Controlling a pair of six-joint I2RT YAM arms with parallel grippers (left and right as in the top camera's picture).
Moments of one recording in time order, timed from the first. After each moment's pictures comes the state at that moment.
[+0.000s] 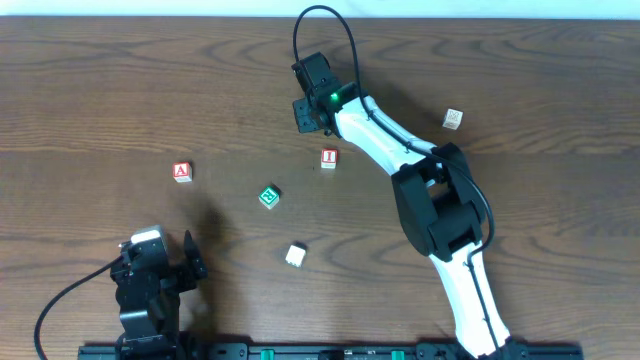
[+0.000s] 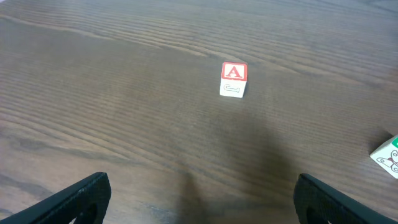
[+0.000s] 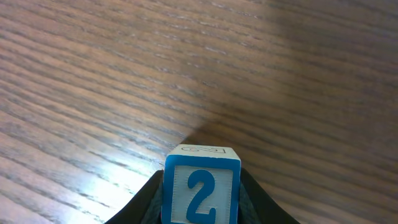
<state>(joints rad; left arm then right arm) 0.12 0.01 0.16 -0.65 -0.11 -0.07 0.55 2.40 1.91 -0.57 0.08 0.28</state>
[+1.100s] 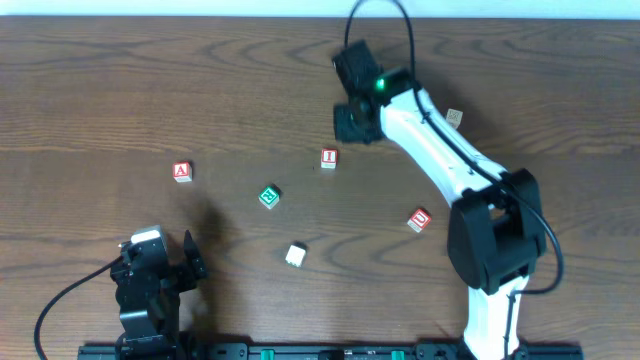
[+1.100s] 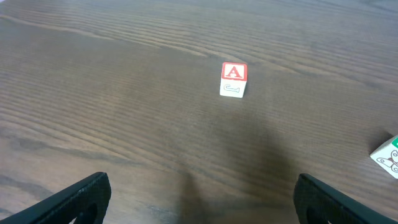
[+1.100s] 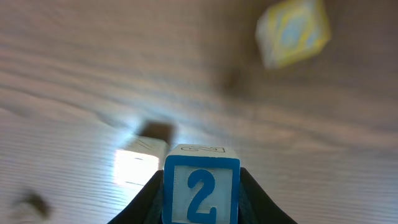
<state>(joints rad) 0.12 0.01 0.16 -0.65 -0.11 -0.07 0.46 2.09 1.67 -0.89 0.01 0.42</state>
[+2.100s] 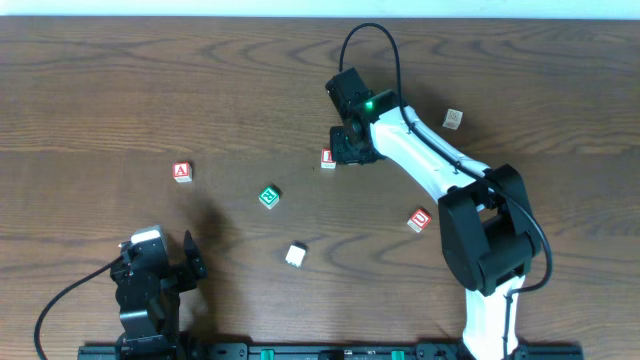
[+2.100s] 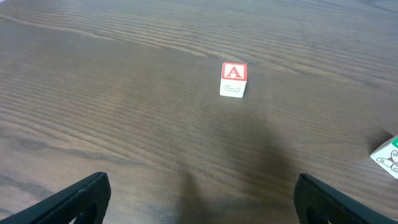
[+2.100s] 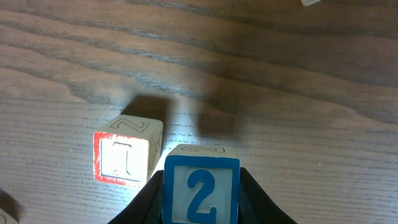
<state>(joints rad) 0.12 0.01 0.16 -0.65 -0.11 -0.07 0.50 2.10 1.59 -0.84 0.02 0.46</state>
